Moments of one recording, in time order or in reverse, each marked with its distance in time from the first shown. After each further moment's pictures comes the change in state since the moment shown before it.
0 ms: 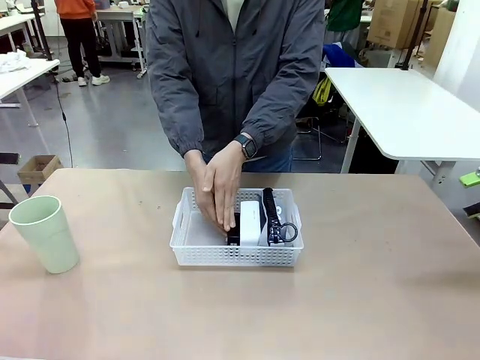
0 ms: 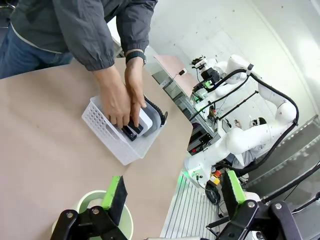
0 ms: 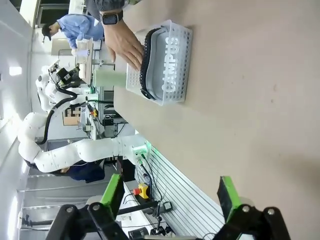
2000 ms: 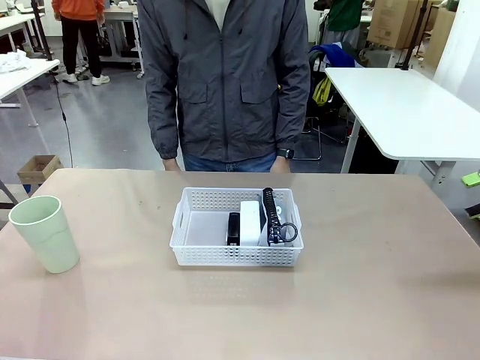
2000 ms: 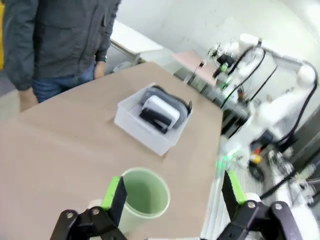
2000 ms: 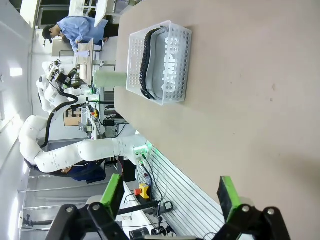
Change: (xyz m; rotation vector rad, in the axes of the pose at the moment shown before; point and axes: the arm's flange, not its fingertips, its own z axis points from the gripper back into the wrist) left arm -0.020 -0.009 0.064 0.115 0.018 -0.325; right arm -0.001 -0.001 0.001 0.004 -0.001 -0.004
